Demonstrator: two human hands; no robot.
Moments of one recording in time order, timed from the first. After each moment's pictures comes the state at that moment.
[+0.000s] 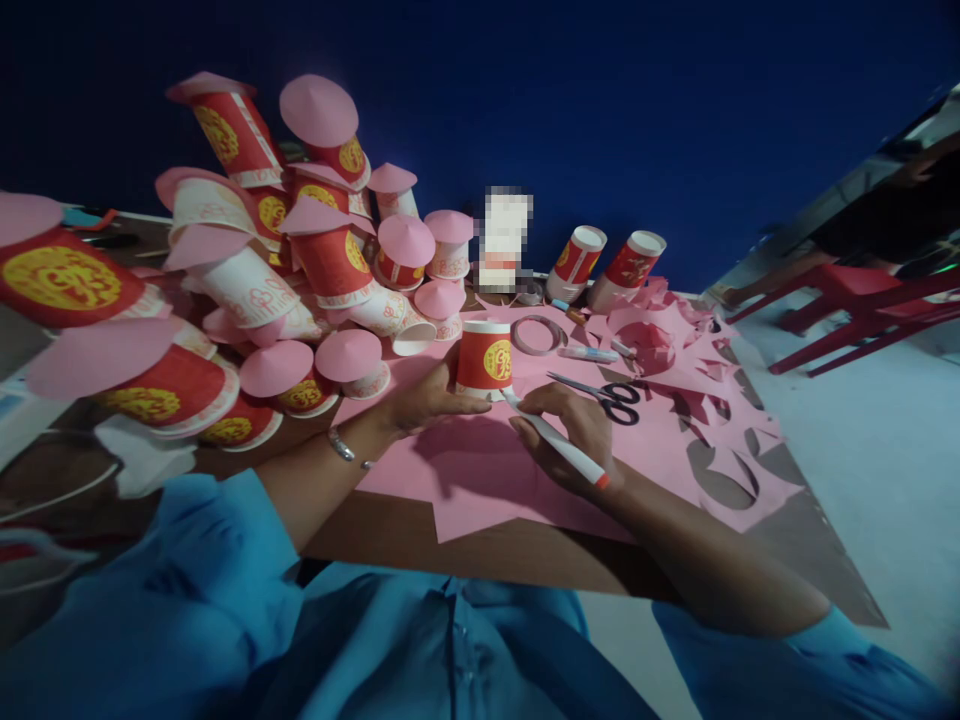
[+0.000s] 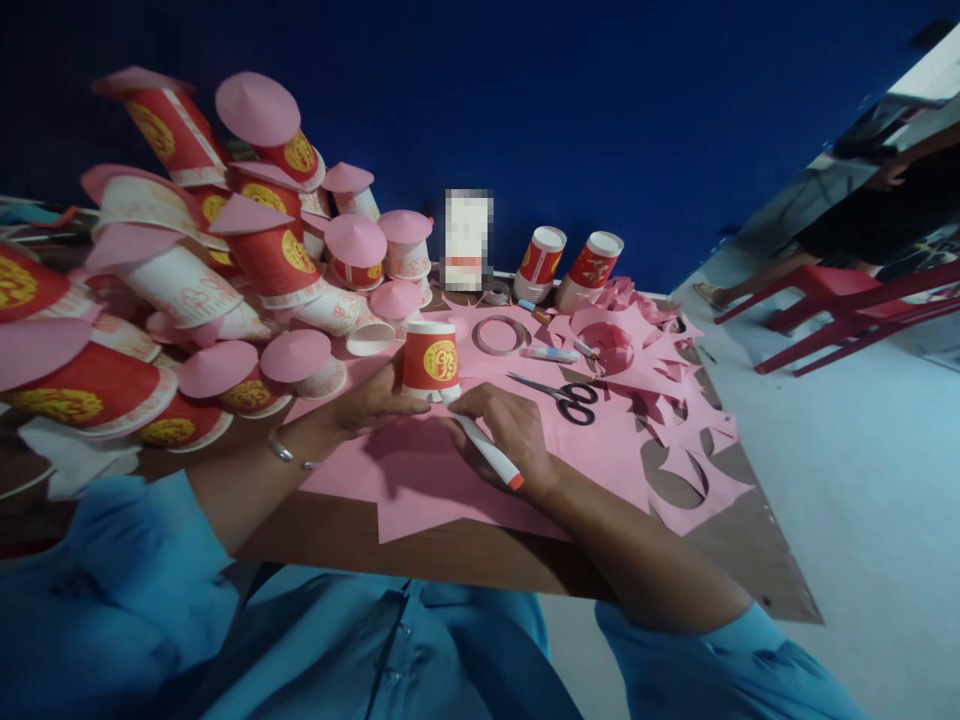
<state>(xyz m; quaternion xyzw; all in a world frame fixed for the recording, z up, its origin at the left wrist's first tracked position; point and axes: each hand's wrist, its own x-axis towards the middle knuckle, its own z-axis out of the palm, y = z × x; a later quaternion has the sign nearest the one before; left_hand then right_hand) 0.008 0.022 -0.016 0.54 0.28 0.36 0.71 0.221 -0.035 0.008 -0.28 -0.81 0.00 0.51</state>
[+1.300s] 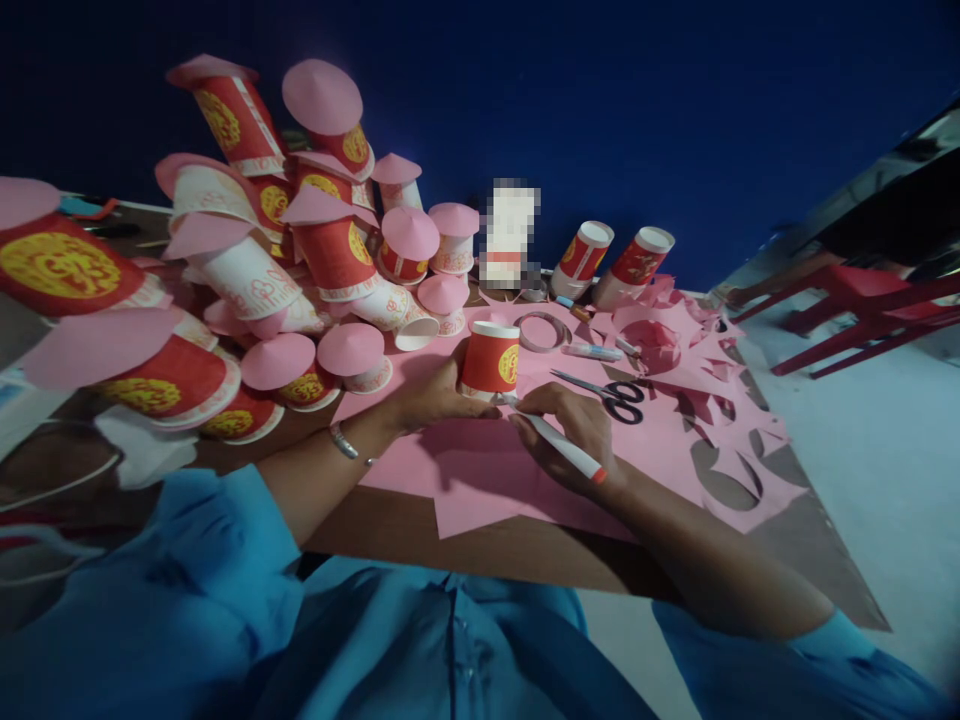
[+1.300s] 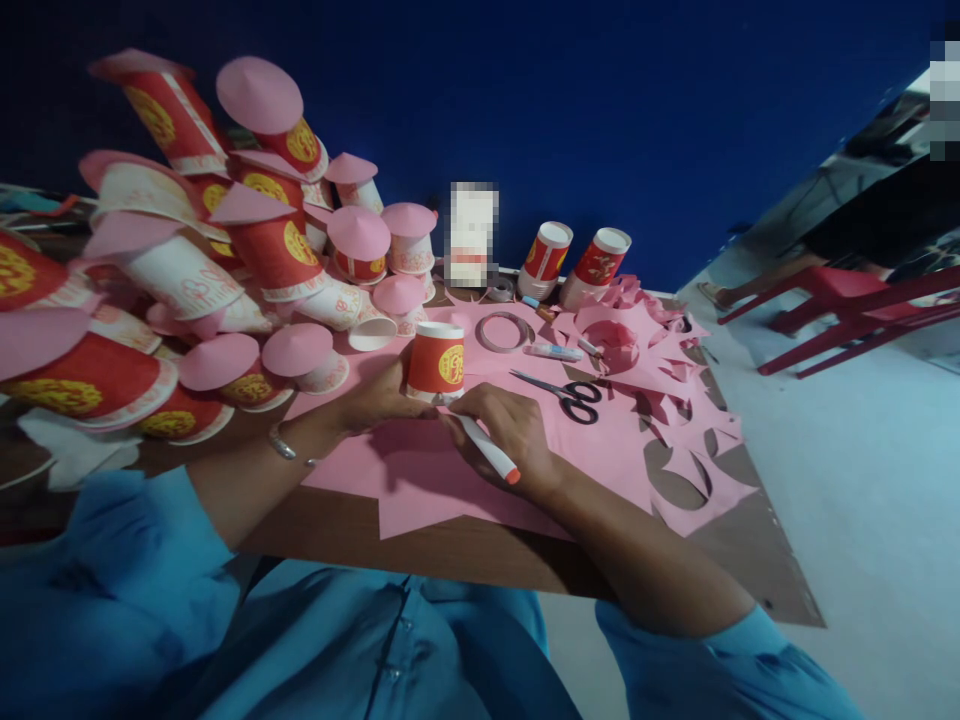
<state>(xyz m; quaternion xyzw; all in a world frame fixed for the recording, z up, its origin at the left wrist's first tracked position) 0.008 0.023 -0.023 0.59 0.31 0.34 0.66 0.220 -0.036 0.005 -0.29 -0.82 0.02 0.49</state>
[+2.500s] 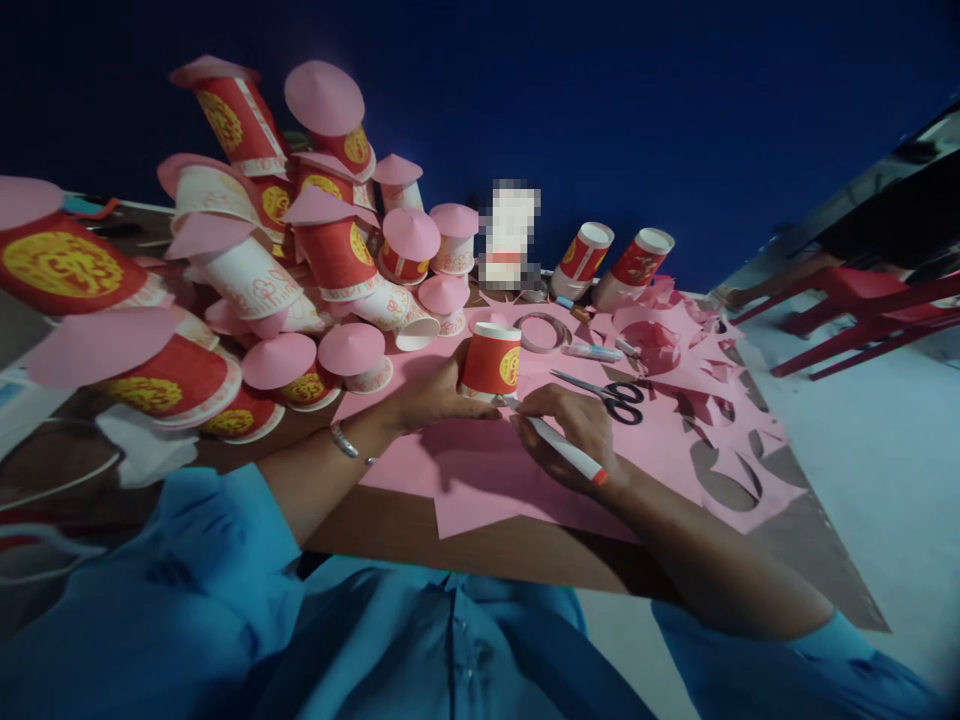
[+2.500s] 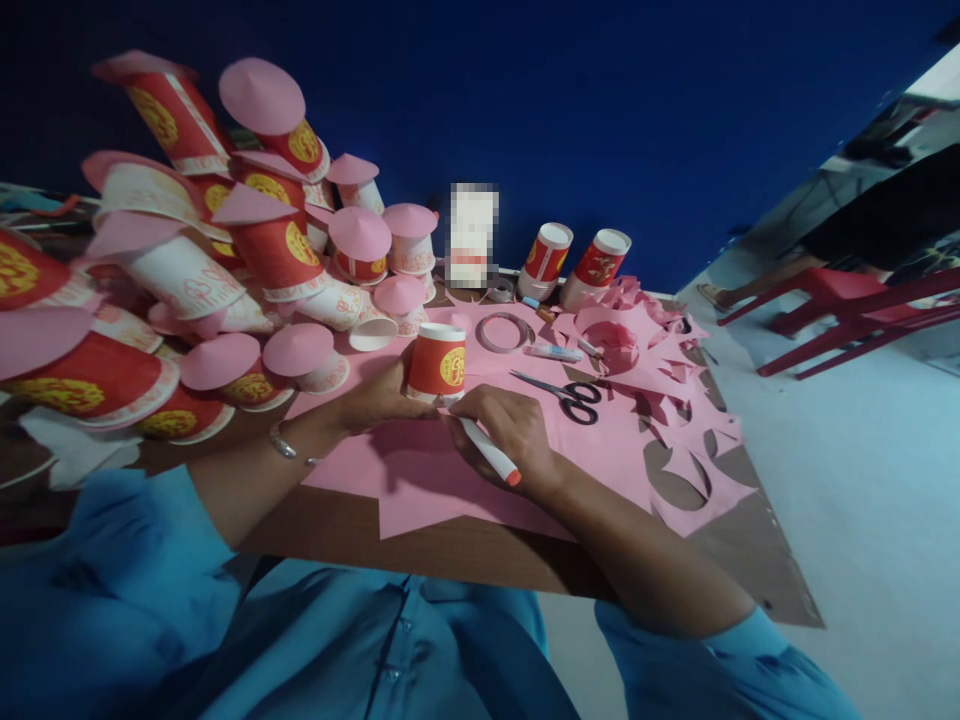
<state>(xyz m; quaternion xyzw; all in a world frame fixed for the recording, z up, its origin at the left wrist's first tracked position) 0.009 0.022 -0.019 0.58 0.30 0.34 0.67 0.221 -0.034 0.009 -0.27 -0.83 0.02 0.48</state>
